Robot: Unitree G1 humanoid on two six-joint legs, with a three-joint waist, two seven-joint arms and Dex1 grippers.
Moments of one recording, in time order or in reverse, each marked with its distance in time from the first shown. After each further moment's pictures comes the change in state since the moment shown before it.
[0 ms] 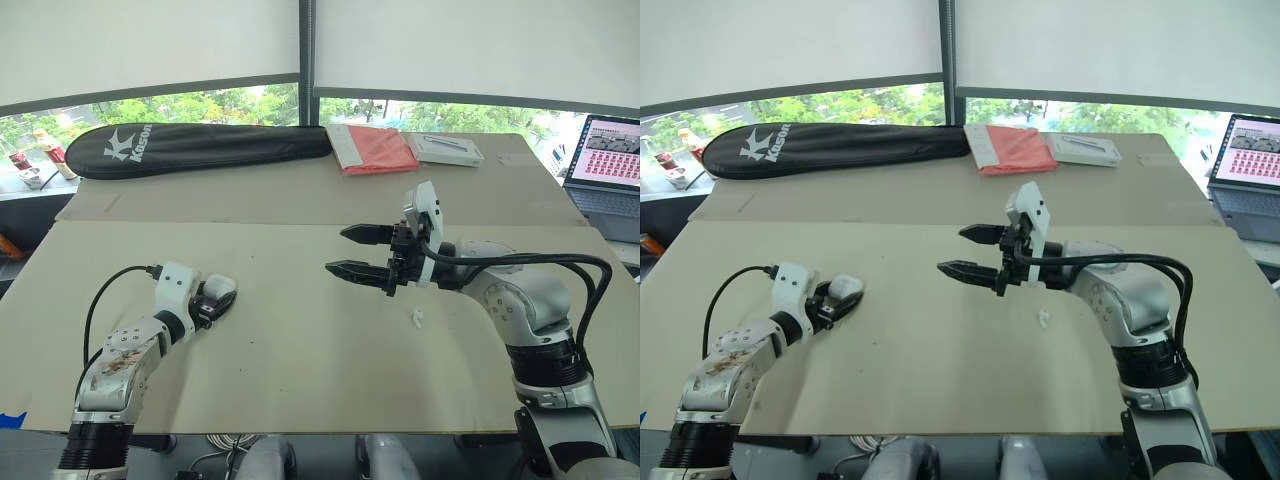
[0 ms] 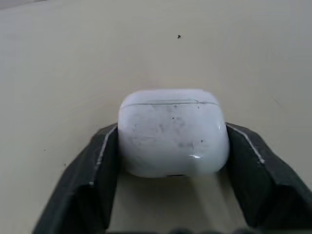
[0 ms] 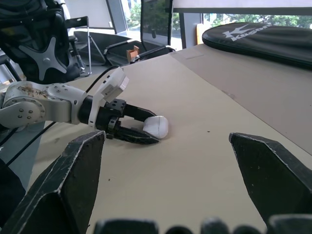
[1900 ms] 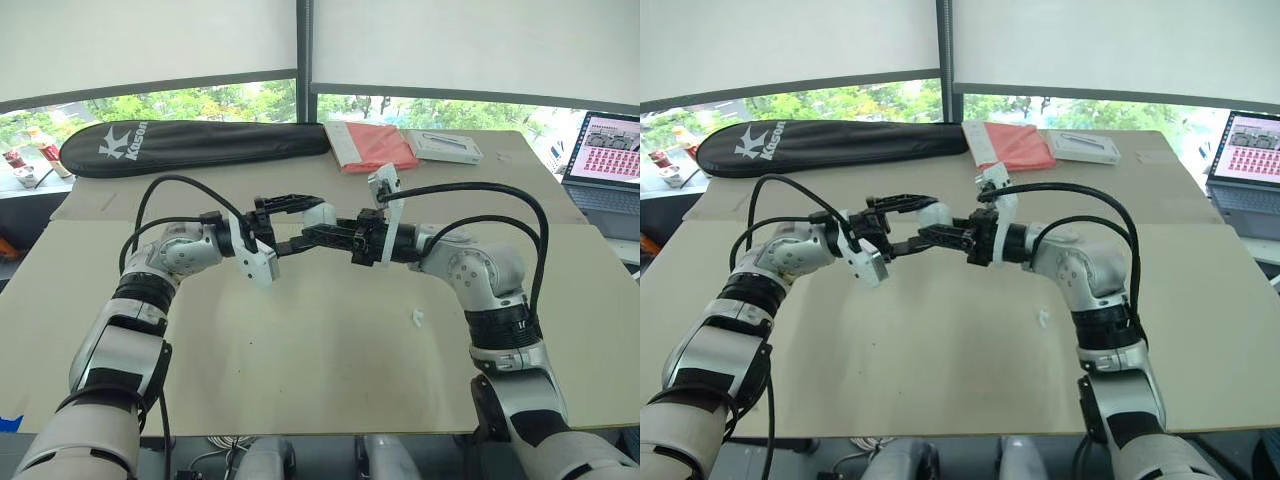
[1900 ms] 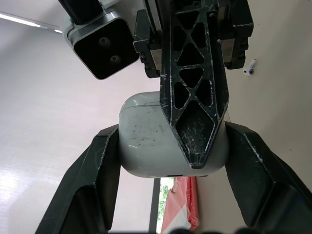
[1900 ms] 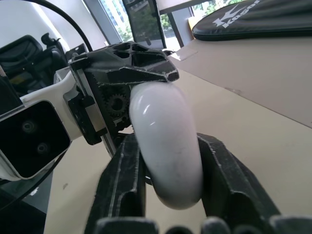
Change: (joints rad) left arm -0.859 0.024 -0.394 1.070 0.719 -1.907 0.049; right arm -0.196 0.190 -0.020 0.219 0.017 0.200 -0.146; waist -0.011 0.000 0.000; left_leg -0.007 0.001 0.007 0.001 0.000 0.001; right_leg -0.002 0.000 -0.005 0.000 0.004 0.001
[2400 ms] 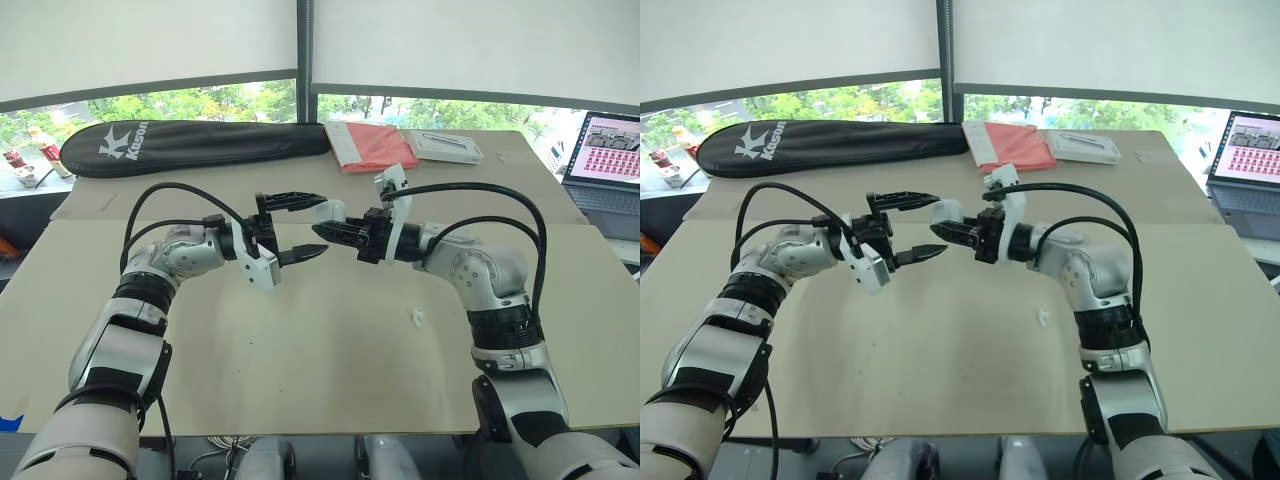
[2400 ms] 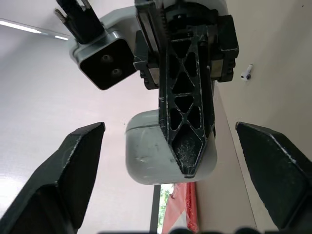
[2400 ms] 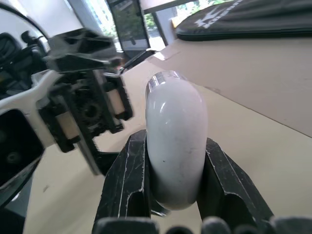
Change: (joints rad) left arm -0.003 0.011 -0.034 0.002 0.026 -0.023 0.046; right arm 0.025 -0.003 -0.030 0.047 -0.042 -0.031 -0.056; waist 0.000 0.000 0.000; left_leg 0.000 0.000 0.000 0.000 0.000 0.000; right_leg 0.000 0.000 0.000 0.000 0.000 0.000
